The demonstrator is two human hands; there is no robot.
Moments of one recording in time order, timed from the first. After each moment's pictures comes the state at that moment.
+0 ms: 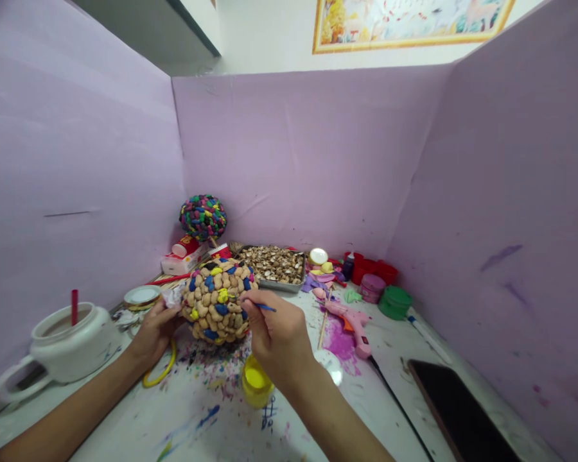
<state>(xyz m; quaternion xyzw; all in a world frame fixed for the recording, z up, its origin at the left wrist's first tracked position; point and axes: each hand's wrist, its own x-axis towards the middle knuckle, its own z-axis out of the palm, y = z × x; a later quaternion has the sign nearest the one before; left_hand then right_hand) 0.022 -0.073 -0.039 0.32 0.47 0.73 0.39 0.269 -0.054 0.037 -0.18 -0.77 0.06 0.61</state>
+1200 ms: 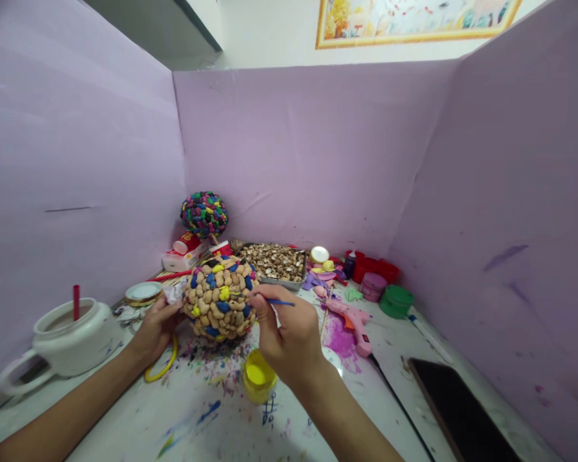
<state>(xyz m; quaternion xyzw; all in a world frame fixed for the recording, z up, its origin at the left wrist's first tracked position) 0.022 -0.072 -0.041 0.32 0.45 0.73 0.40 0.278 -0.057 0.043 -0.18 -0.76 0.06 0.62</state>
